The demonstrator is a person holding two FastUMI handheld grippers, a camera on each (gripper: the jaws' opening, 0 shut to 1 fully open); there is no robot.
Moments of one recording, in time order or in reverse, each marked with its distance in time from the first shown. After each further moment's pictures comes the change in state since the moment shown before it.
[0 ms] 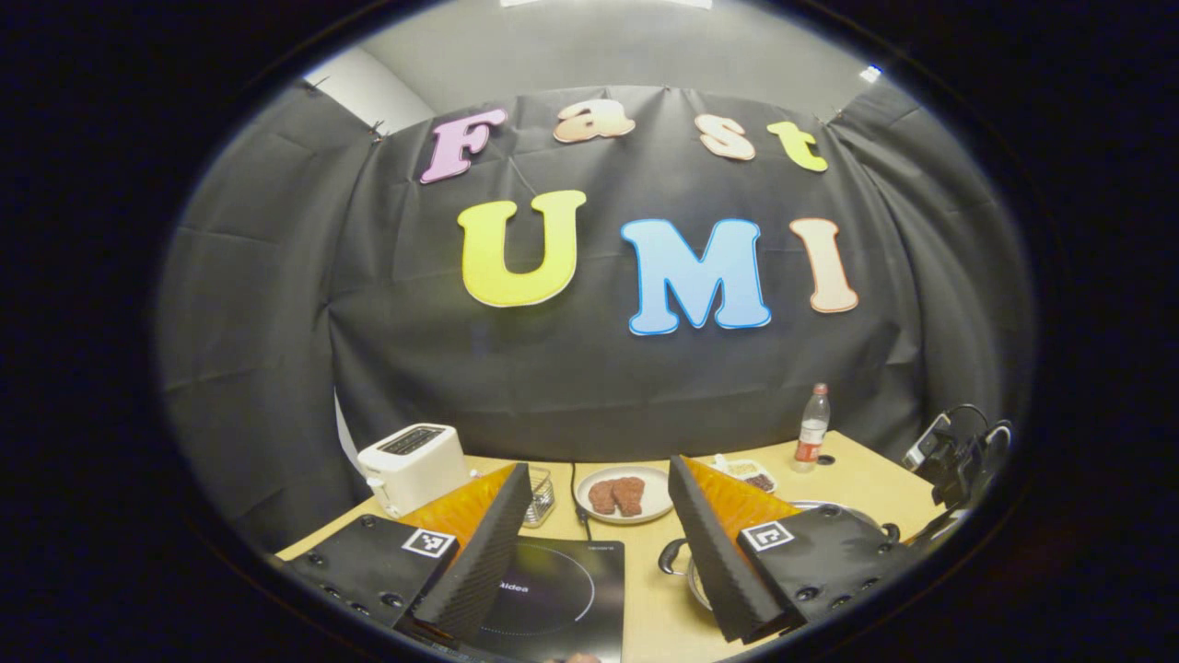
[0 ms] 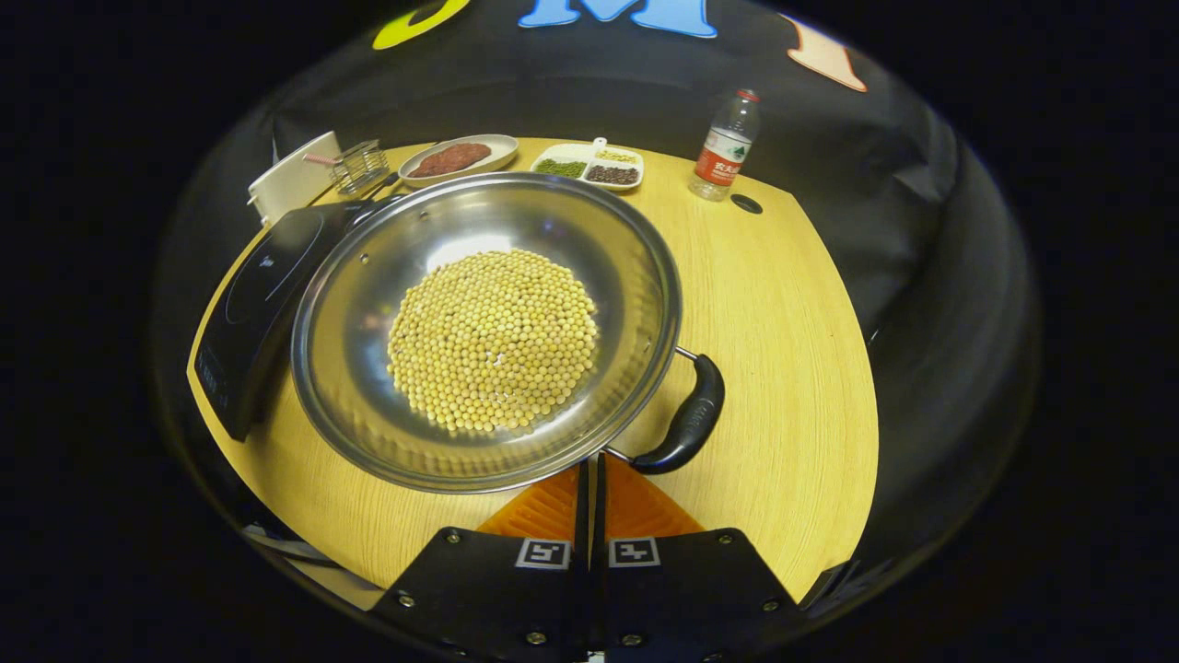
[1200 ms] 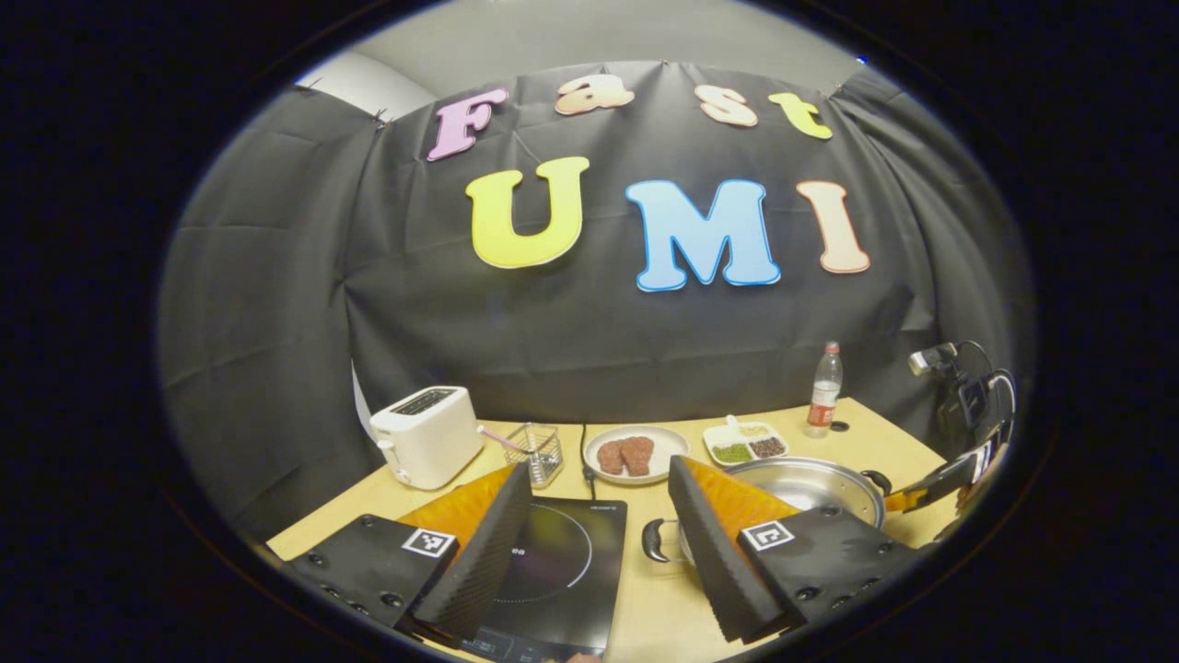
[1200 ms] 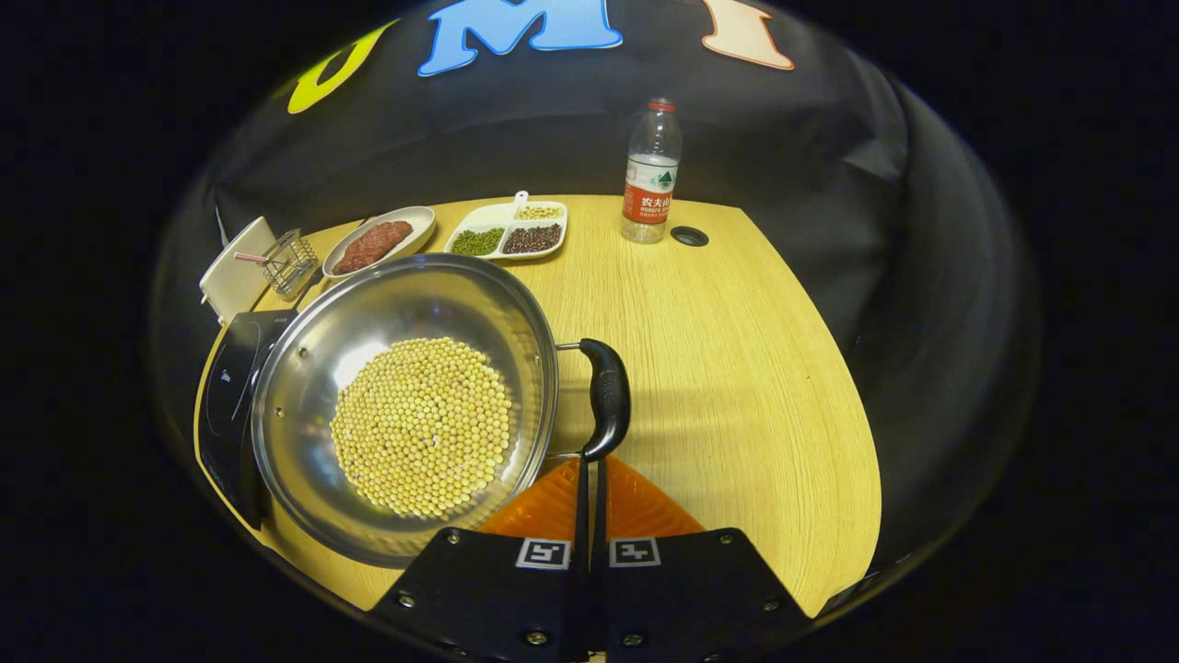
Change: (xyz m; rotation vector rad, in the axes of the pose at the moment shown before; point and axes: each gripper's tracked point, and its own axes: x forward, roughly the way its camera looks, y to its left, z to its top) left arm -0.015 -0.019 -0.056 0.015 0.105 0.062; right arm 0.036 -0.045 0.066 0.156 -0.154 -0.043
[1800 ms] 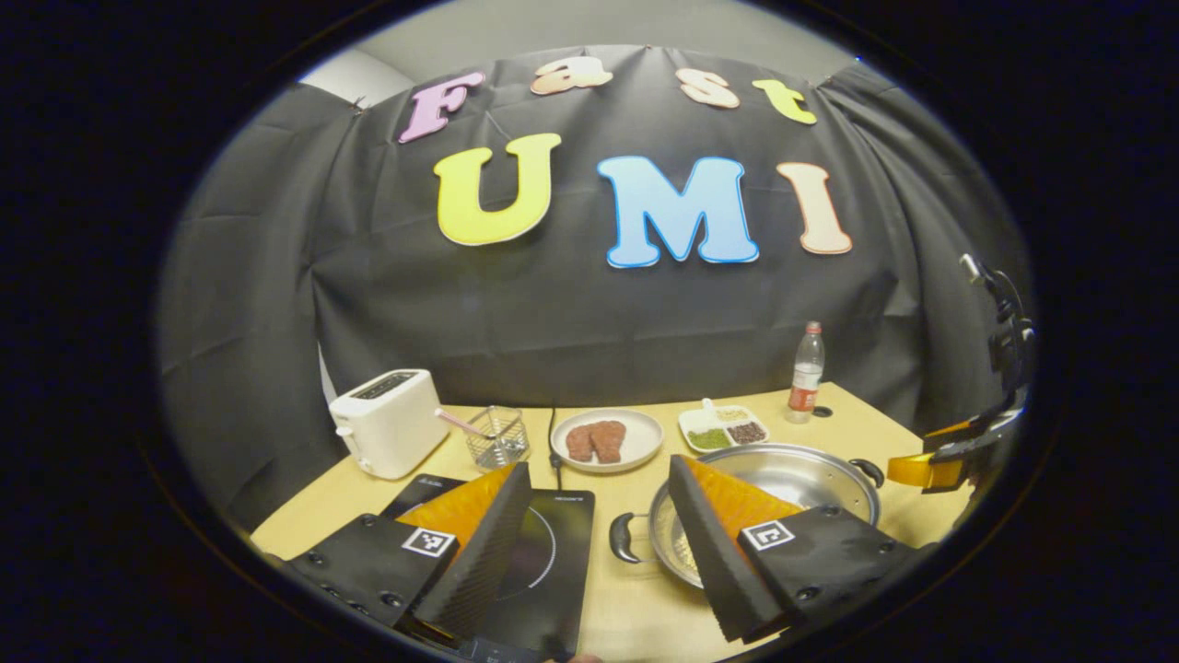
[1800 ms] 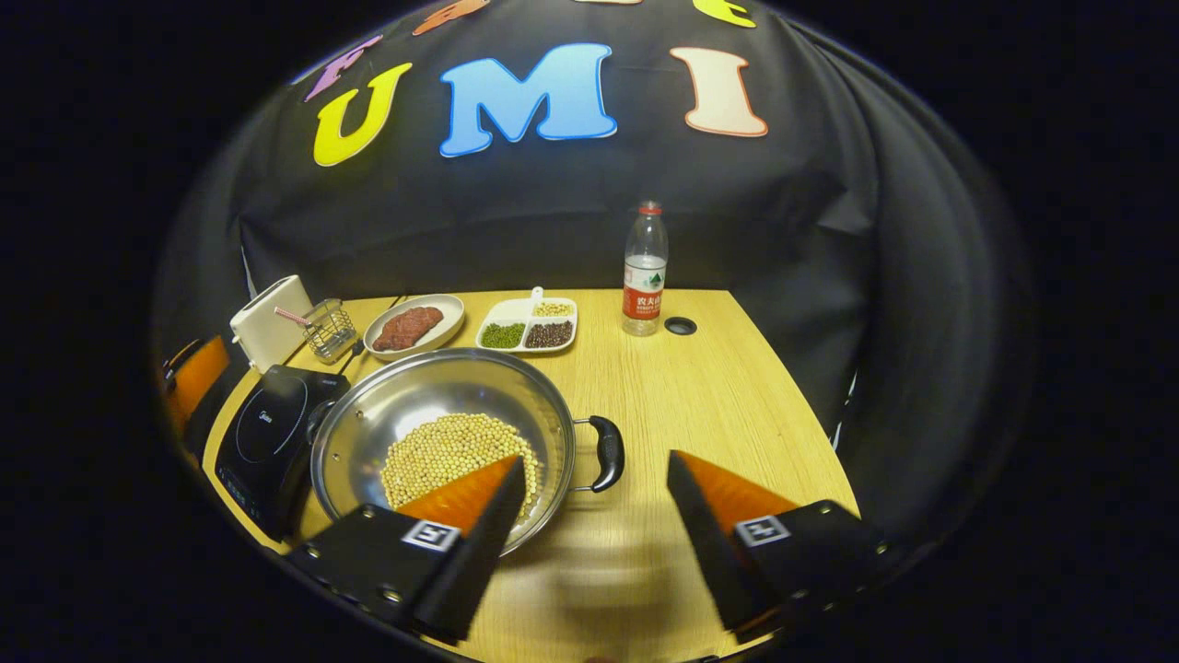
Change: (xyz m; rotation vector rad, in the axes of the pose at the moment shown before) left arm 0.039 -0.039 -0.032 0.008 0.063 -0.091; right arm -0.060 -0.001 0.046 0.022 -0.306 0.027
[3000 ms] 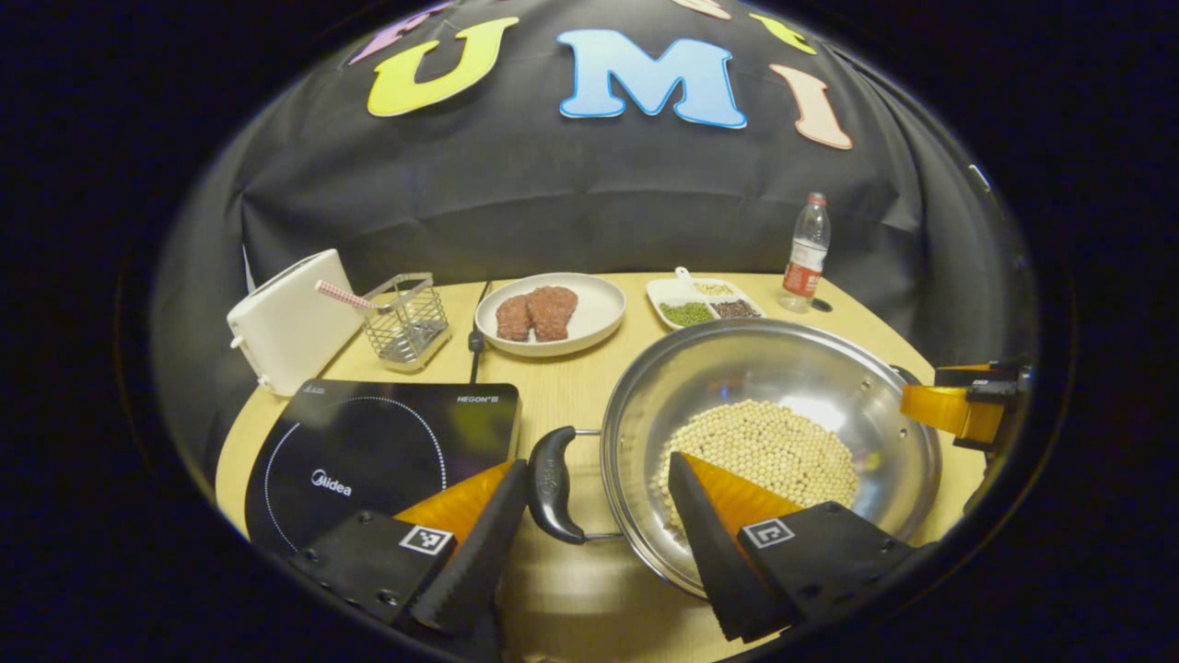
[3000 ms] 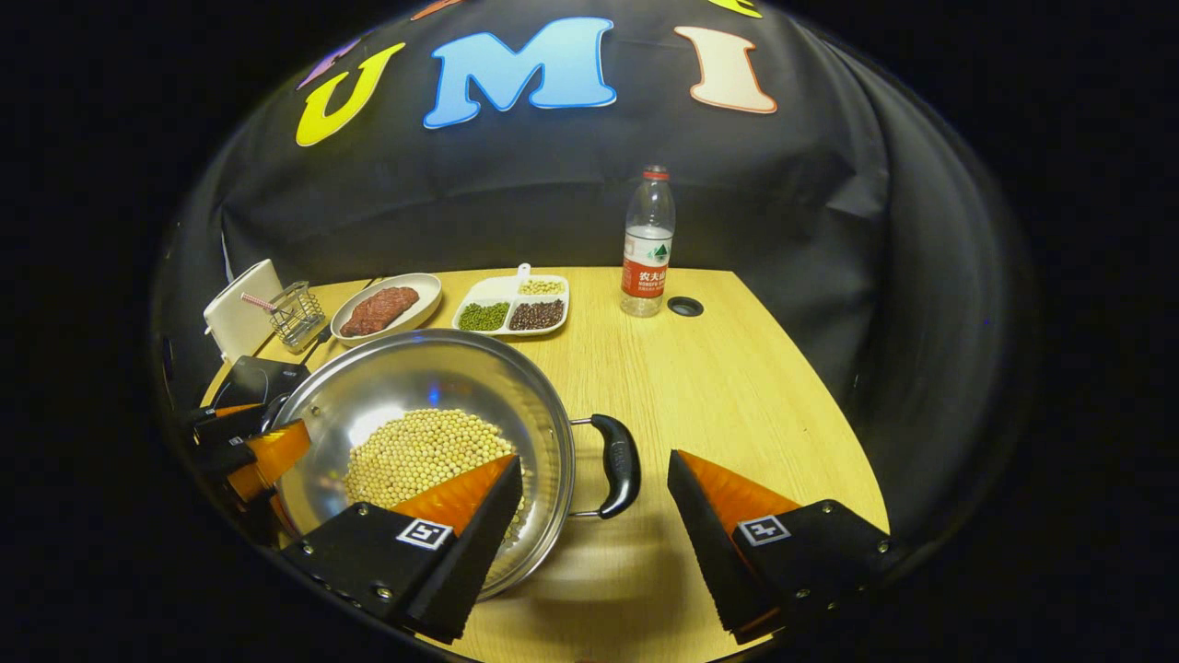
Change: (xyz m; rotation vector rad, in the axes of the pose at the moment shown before) left arm 0.099 -0.048 -0.144 -0.011 0.379 -0.117; right arm 0.062 0.011 -0.023 0.009 0.103 -0.026
